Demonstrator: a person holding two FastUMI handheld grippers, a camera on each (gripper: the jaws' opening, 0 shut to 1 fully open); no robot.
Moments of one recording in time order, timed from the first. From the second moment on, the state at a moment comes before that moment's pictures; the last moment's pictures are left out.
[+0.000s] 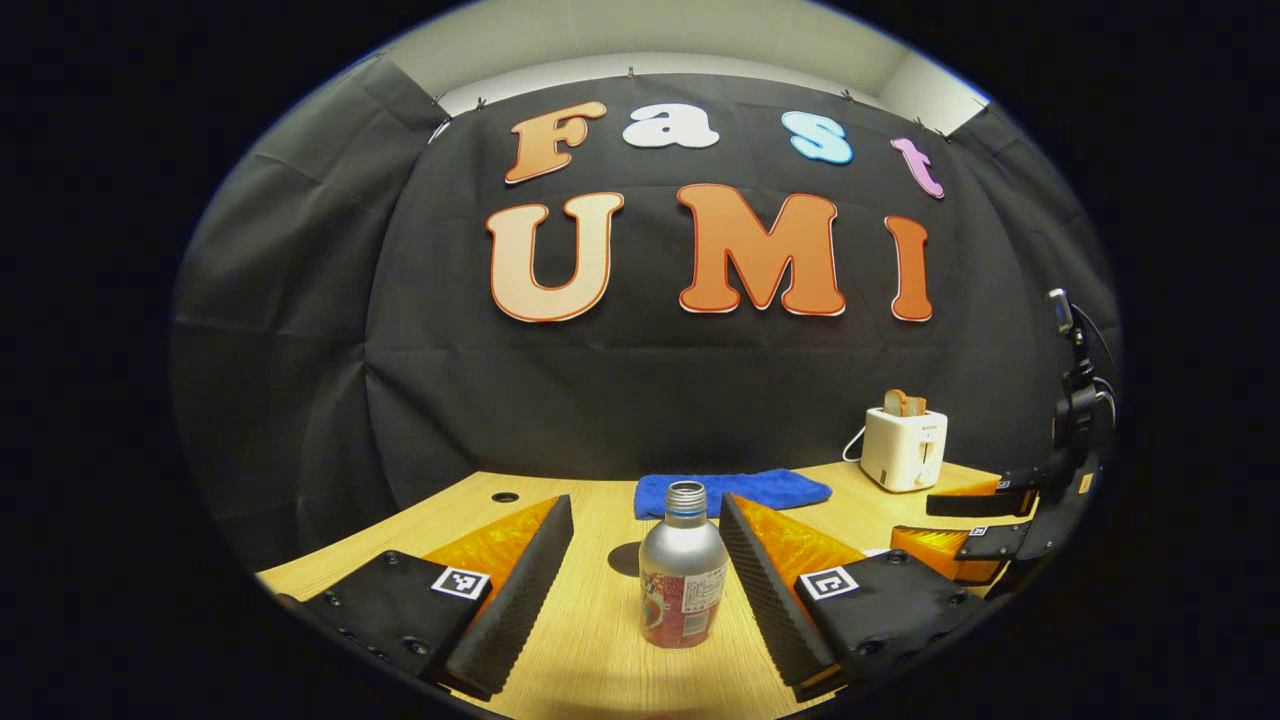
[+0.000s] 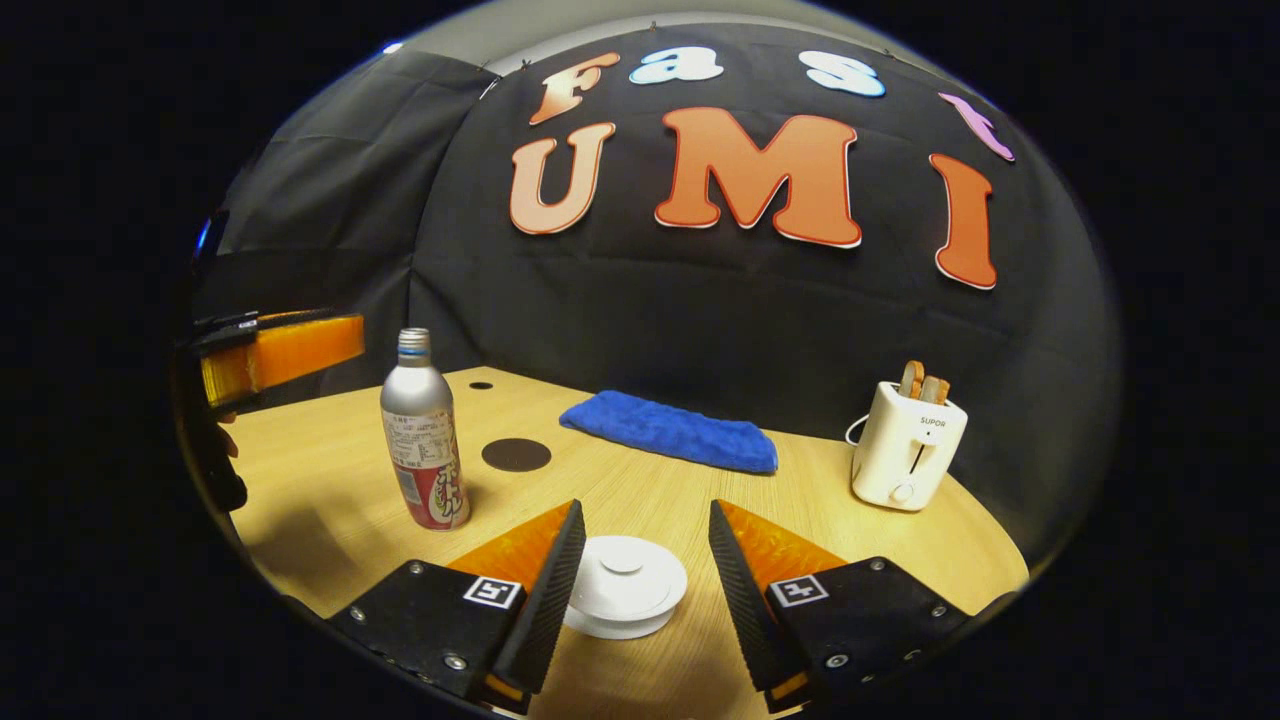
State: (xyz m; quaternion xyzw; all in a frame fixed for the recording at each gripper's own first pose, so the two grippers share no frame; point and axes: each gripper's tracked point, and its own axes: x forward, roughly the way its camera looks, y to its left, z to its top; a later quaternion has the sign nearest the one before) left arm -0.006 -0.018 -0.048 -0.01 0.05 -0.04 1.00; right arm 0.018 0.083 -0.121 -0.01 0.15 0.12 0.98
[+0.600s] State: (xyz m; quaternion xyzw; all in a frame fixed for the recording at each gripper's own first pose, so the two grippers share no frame) left arm 0.000 -0.020 -0.075 0.00 0.09 -0.04 1.00; right arm 0.027 0.108 -0.152 0.01 0.20 0.16 0.97
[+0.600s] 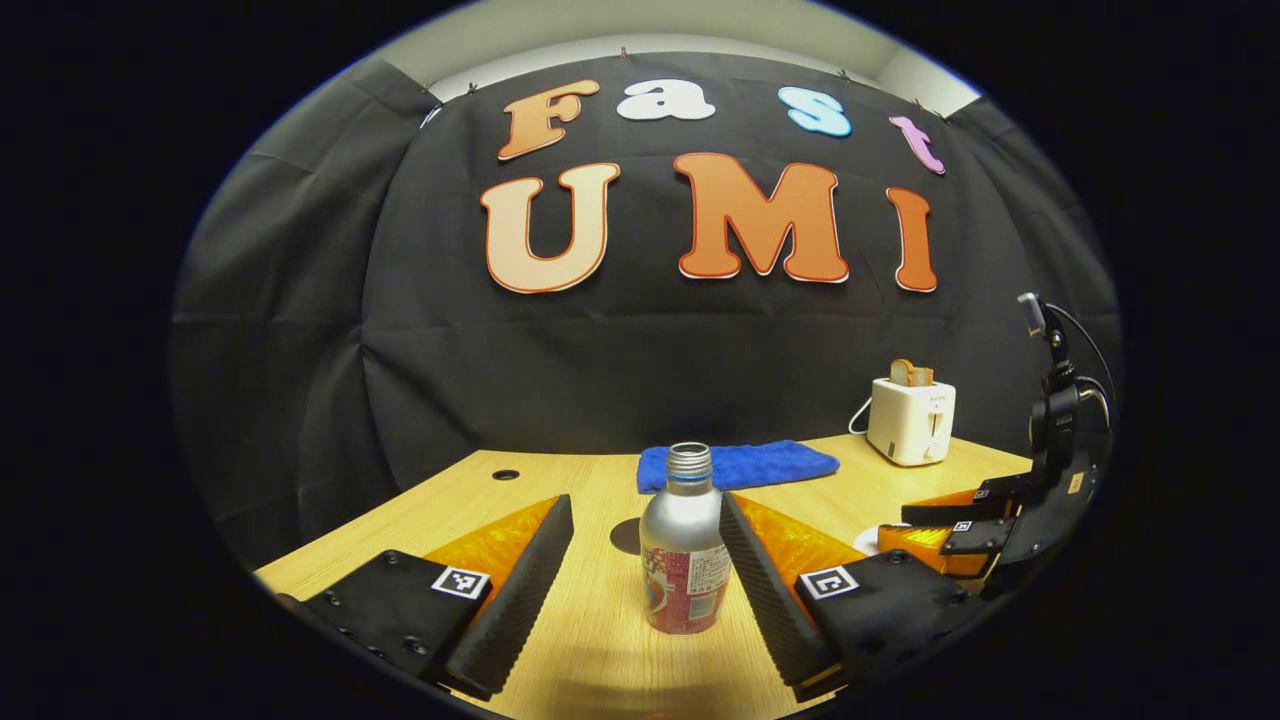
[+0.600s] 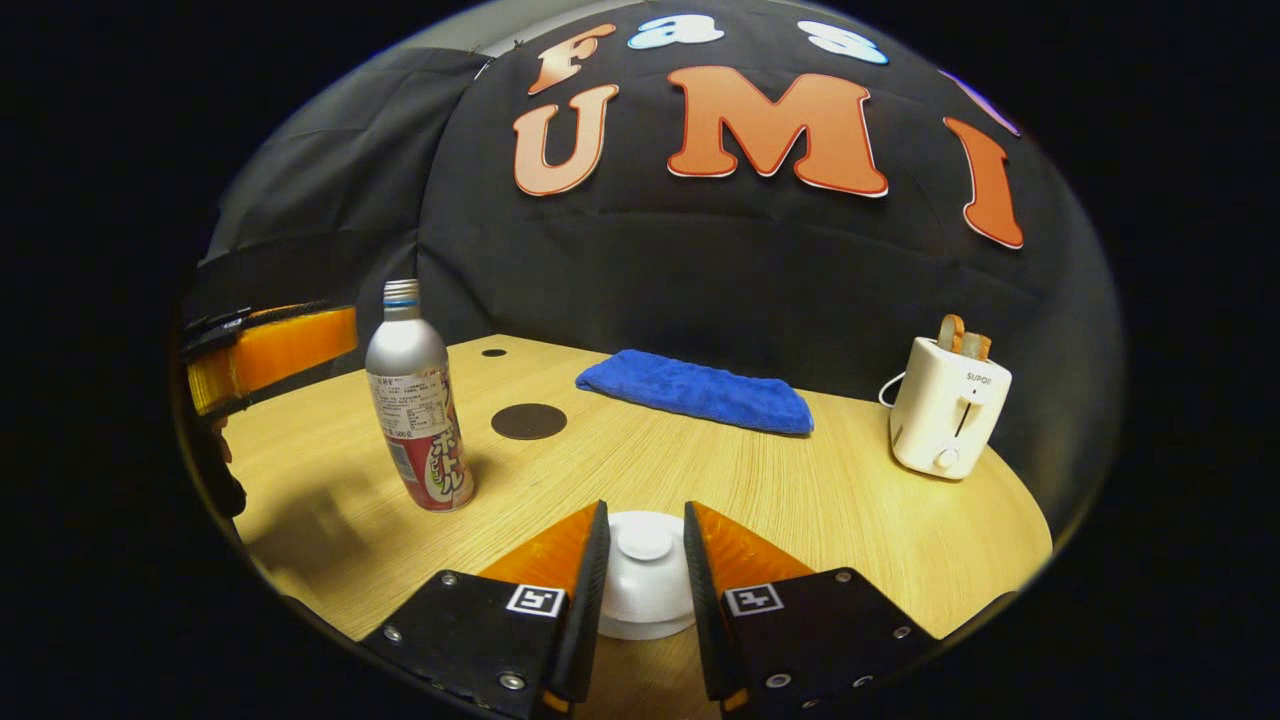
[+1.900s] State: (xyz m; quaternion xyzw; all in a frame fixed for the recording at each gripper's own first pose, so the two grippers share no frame) left arm 0.027 -0.049 -0.174 -0.01 0.20 -0.07 0.98; right arm 0.021 0.055 -0.099 0.04 0.14 0.12 0.98
